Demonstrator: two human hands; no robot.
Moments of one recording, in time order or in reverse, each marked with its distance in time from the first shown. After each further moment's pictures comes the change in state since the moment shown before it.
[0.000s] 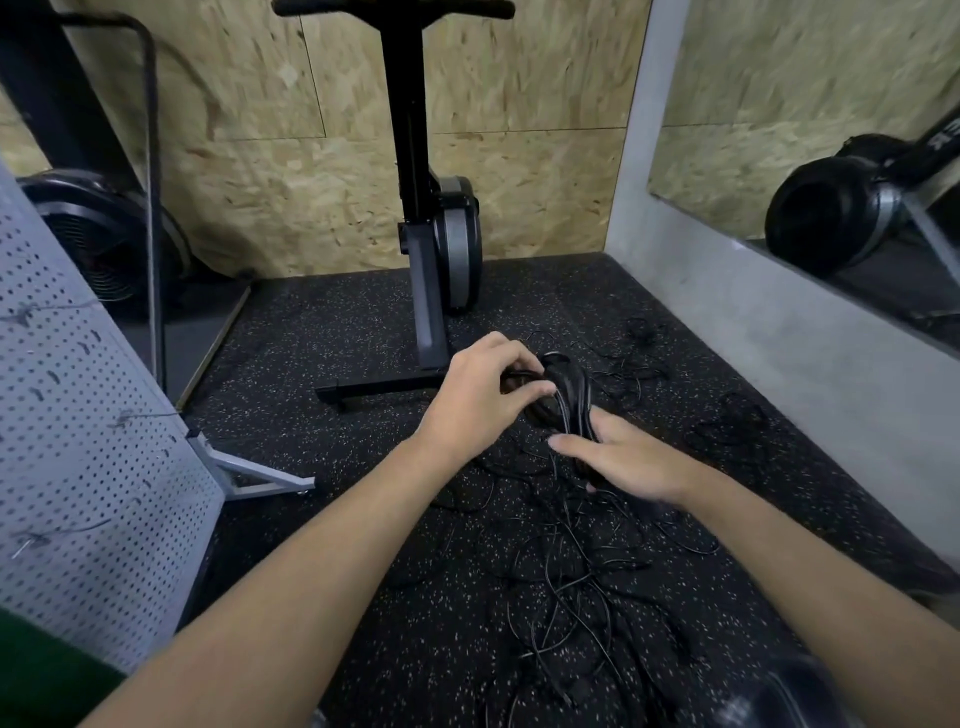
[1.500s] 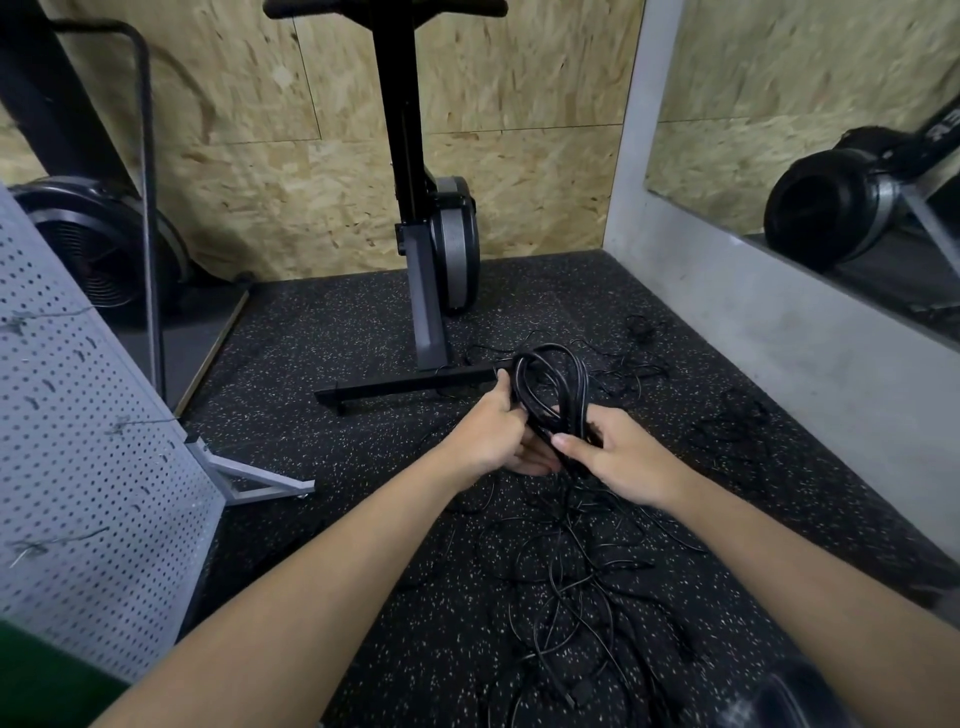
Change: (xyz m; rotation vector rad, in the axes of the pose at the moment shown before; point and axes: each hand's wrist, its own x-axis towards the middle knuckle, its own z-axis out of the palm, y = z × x) left_hand -0.008 0.004 0.030 -0.716 -0.420 -0.738; right_hand 0.010 0.019 0.003 -0.006 0.180 -0.201
